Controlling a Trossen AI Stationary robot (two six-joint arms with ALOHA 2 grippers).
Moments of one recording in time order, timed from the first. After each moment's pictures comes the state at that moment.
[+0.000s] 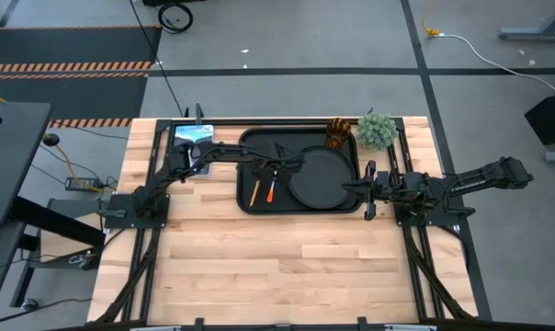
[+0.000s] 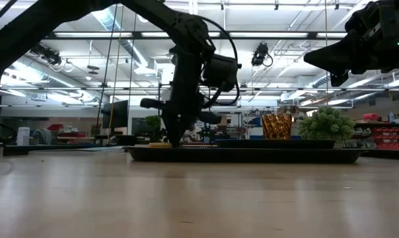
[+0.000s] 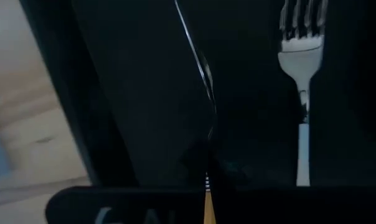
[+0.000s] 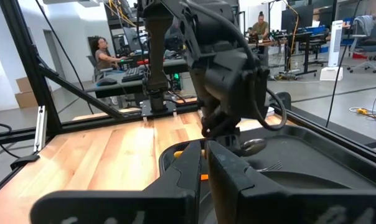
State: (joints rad) left arm 0.21 2.25 1.79 -1.18 -0.28 -1.03; right arm 0.12 0.43 0.01 0.46 0.29 0.09
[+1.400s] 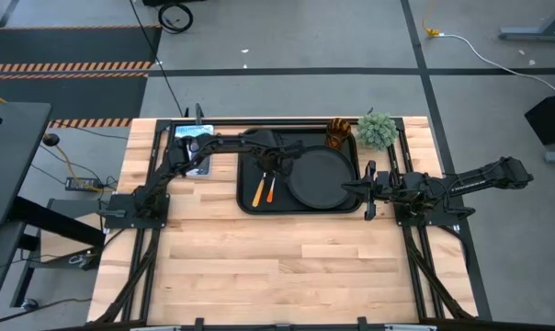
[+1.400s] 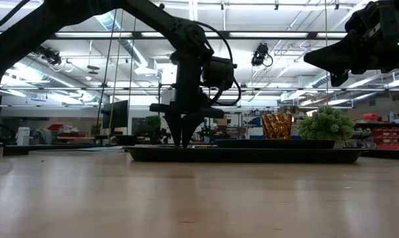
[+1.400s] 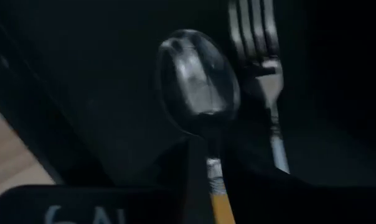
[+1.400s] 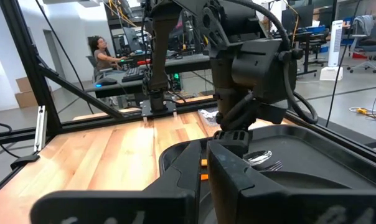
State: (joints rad) left arm 0.28 2.26 1.82 -1.12 -0.16 -0.74; right arm 0.12 0.42 0.01 0.46 0.29 0.09
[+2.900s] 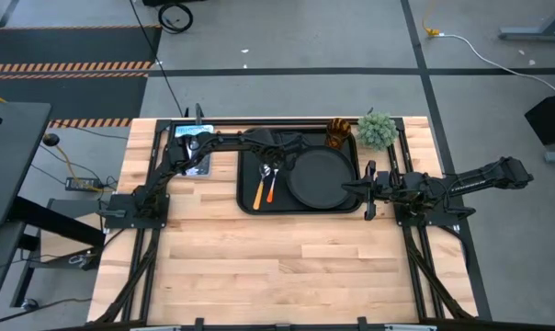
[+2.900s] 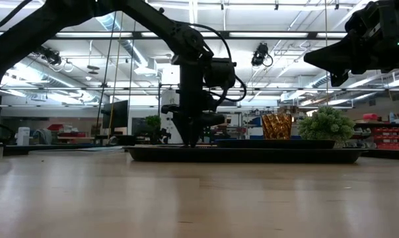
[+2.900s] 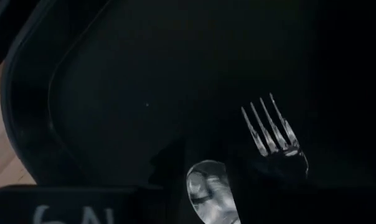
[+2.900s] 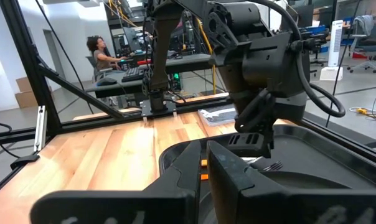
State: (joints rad) left arm 0.32 2.26 1.79 -0.94 -0.36 -0.48; right arm 0.12 0.42 0.01 0.46 0.29 0.09
